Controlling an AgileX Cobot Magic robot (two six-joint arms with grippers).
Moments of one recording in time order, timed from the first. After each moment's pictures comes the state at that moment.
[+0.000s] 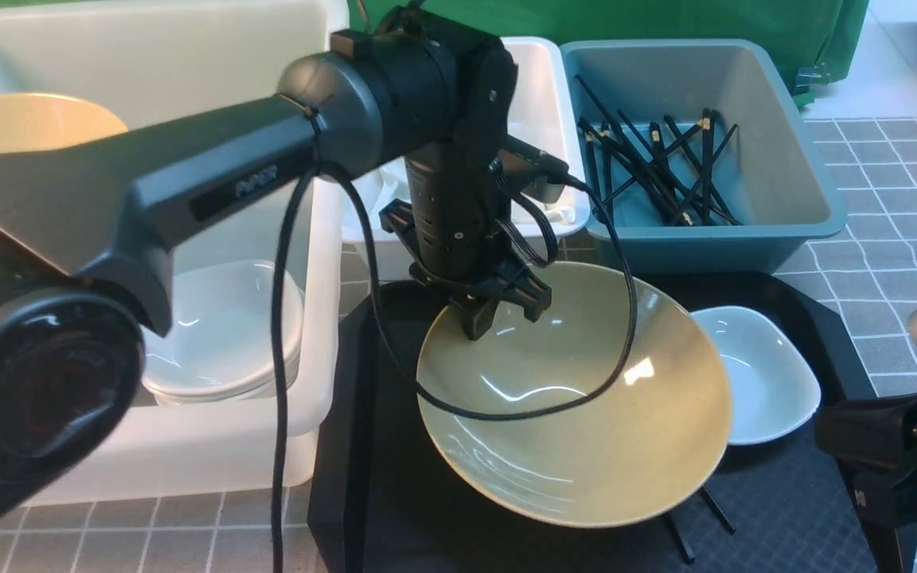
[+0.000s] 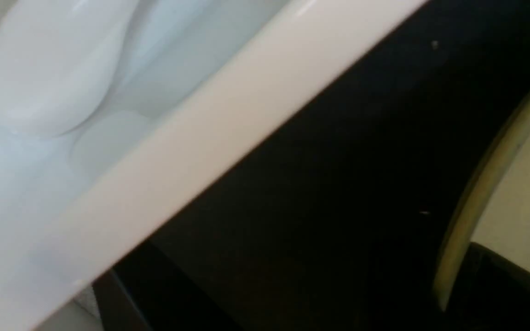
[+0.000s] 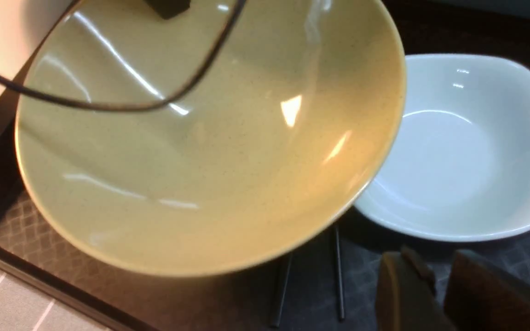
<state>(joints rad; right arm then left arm) 0.26 0.88 -0.48 0.49 0.46 -0.39 -0.59 2.10 -1.83 -0.05 1.23 0.12</state>
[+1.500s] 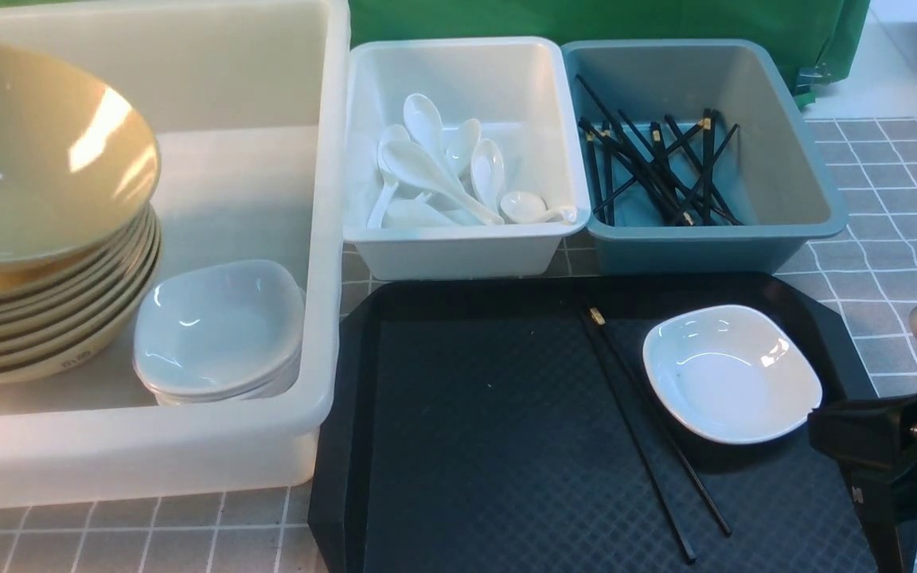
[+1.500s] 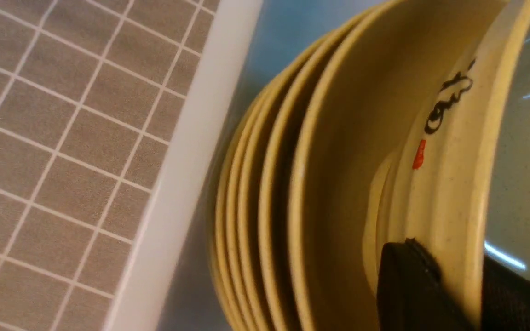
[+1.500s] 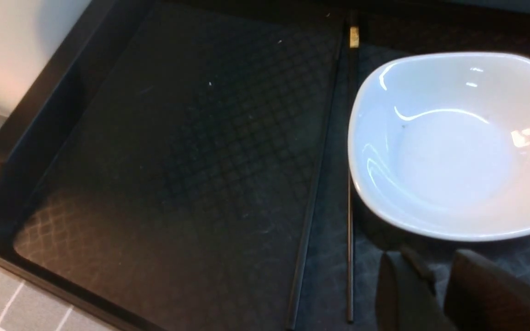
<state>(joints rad) 0.26 0.88 -0.48 0.53 0.46 -0.39 0.60 1.57 -1.49 -0.38 1.05 0.22</state>
